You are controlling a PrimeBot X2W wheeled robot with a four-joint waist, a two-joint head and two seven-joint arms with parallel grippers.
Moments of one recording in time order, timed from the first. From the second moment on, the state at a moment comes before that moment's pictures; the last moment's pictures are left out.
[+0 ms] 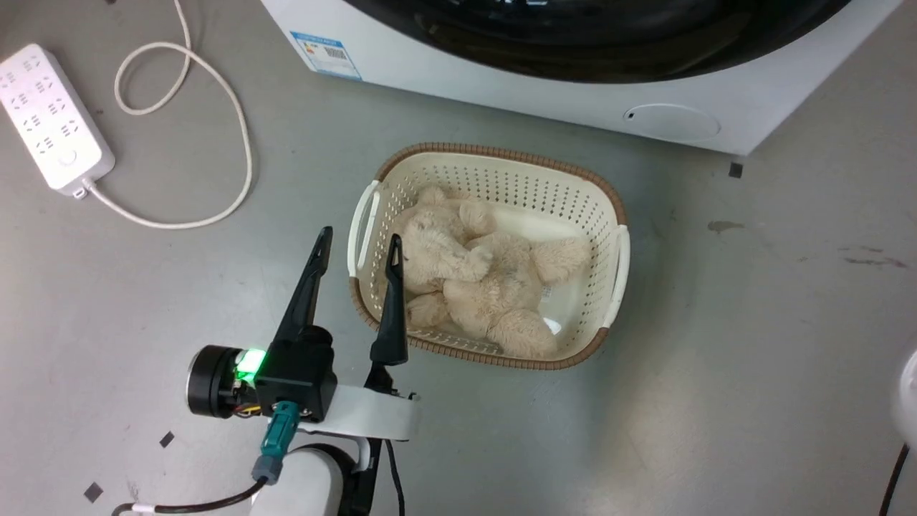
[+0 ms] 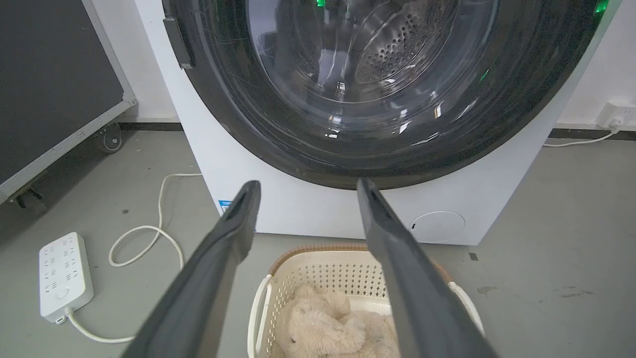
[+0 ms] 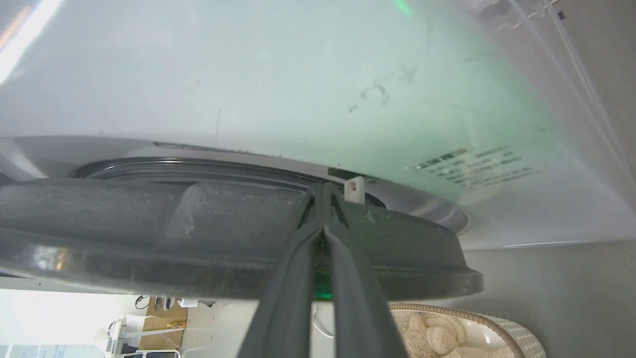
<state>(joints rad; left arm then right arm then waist) -0.21 0.05 -0.27 -0.06 -0.06 0.16 -0.20 -1.33 -0.08 -0.69 0.73 0.49 0.13 0.70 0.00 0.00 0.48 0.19</state>
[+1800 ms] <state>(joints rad) -0.06 0.05 -0.30 0.08 -0.14 0.15 -0.26 -0.61 -0.05 0.24 0.55 1.34 0.13 0.85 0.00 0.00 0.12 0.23</state>
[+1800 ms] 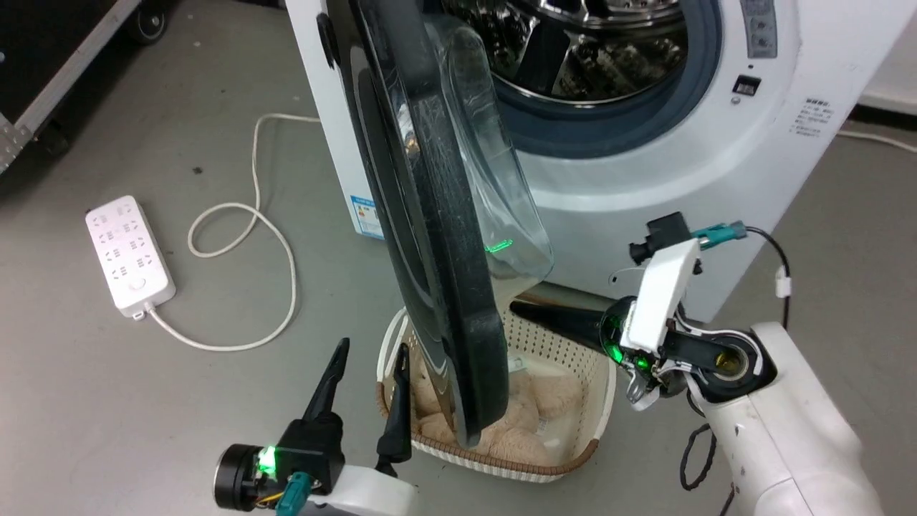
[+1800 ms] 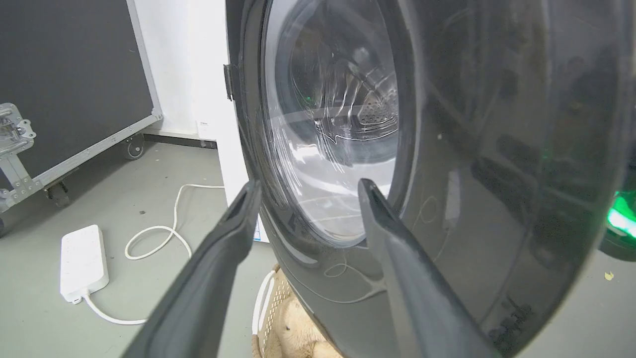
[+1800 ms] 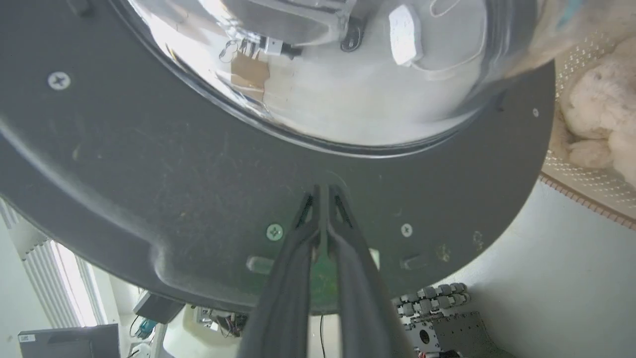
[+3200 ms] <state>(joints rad) 0.02 0.08 -0.18 0.06 -0.18 0.12 -0.26 0.08 -0.07 -0.05 -0.06 0.03 0.13 -0.23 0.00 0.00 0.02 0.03</state>
